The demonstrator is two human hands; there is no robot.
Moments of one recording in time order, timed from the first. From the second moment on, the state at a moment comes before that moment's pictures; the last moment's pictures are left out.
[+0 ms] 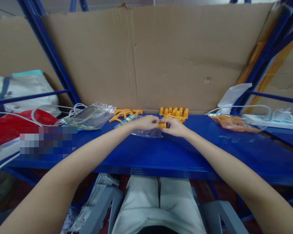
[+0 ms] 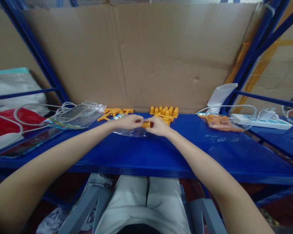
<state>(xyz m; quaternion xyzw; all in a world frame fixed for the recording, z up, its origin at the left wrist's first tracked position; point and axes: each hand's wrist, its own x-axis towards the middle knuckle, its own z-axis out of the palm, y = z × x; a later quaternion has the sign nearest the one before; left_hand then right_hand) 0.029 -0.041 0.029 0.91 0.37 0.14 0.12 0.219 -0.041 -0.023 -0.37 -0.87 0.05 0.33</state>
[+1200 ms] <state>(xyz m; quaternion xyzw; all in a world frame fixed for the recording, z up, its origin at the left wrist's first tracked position) -0.100 -0.015 0.015 0.71 0.65 0.03 0.27 0.175 -0.037 -0.011 -0.38 -0.90 0.17 0.13</state>
